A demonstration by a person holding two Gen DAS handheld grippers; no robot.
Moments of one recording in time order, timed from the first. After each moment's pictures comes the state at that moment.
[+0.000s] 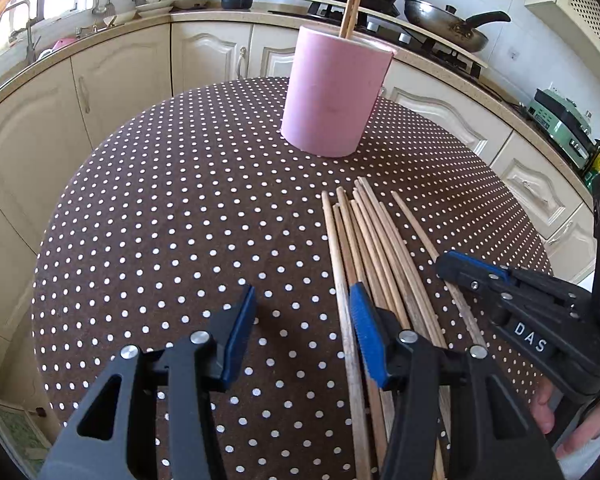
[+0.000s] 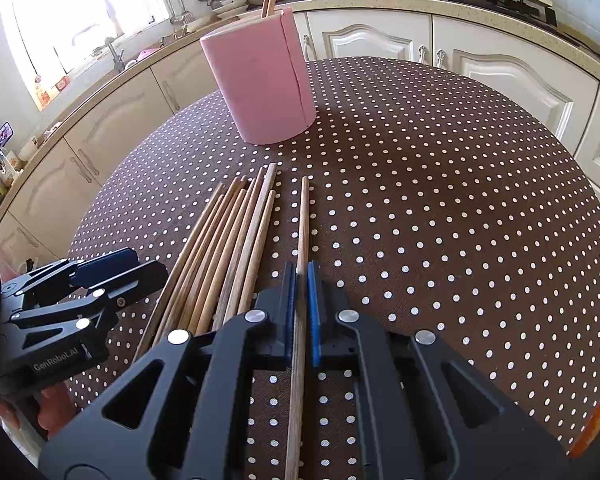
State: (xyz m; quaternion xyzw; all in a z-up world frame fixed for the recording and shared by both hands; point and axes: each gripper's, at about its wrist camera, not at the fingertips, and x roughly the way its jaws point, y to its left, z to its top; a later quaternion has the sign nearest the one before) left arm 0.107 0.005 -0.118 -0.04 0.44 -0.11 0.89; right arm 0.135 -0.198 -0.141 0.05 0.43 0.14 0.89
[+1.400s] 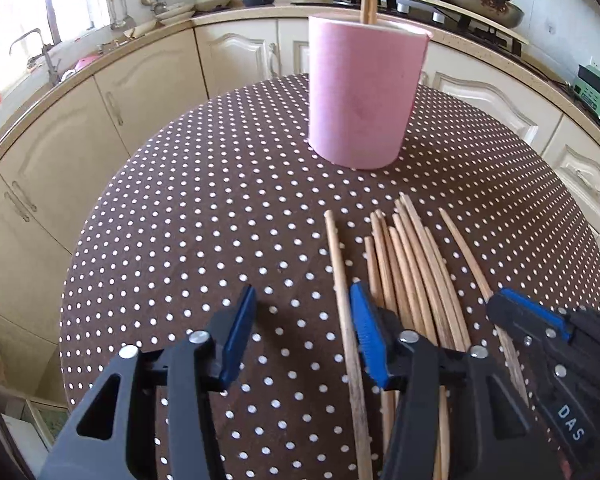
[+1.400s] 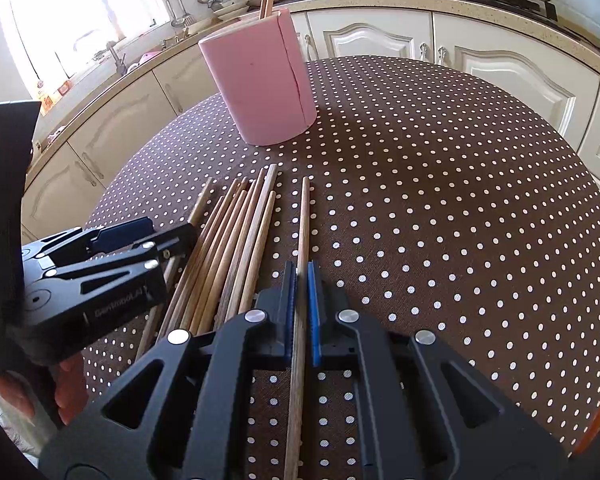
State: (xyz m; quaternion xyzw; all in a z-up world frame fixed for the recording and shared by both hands) left arm 0.166 -0.031 -0.119 0.02 0.46 -0.01 0.89; right arm 0.131 -0.199 -0.139 0.05 0.43 0.15 0.89
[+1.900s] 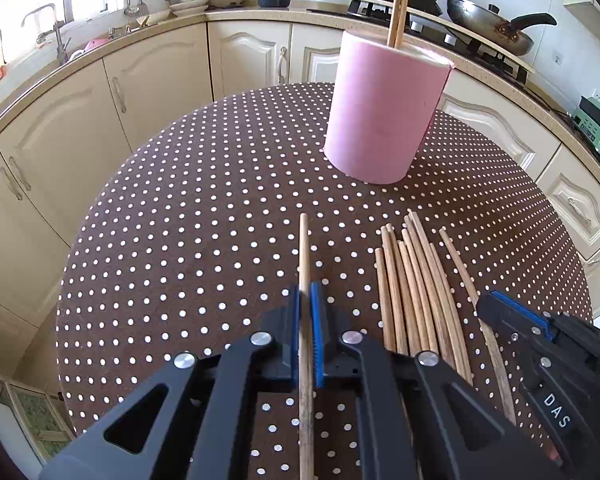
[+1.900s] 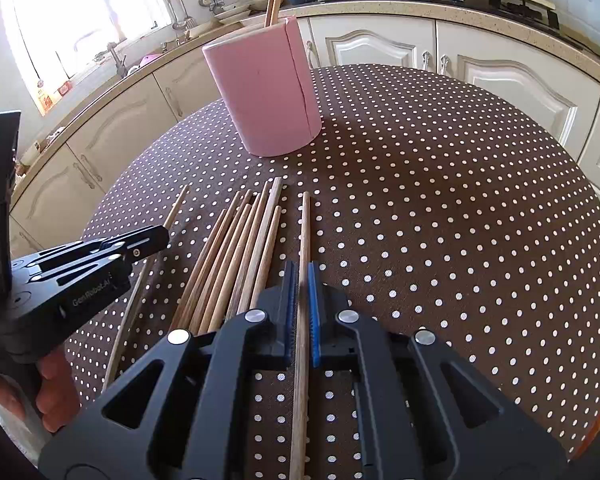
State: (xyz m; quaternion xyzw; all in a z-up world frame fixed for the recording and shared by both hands) left arm 0.160 0.006 -0.116 -0.03 0.45 -0.02 0.89; right arm 0.141 -0.192 -0.137 0.05 0.42 0.14 0.89
